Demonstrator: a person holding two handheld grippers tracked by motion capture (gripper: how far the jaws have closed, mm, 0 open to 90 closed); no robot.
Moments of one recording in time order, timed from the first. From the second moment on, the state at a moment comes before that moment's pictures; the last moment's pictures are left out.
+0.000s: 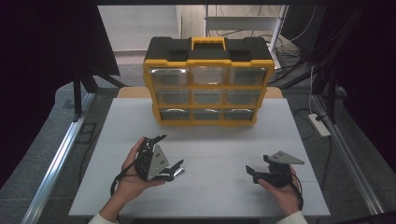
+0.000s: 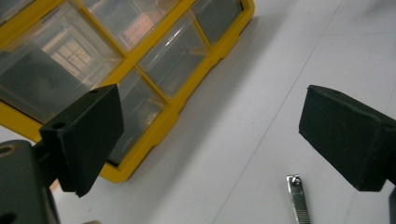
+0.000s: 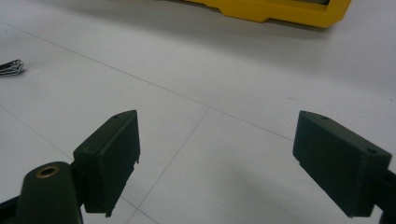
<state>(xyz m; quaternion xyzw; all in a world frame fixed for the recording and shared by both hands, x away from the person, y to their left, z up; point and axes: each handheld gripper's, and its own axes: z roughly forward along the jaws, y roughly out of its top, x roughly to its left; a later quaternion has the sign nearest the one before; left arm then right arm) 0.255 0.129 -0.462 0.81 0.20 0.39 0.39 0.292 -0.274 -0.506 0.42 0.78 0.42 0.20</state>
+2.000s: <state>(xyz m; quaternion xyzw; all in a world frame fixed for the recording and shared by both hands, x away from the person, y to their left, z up) 0.300 0.125 -0.423 0.78 0.16 0.51 0.34 0.291 -0.276 -0.505 0.42 0.77 0.43 0.20</state>
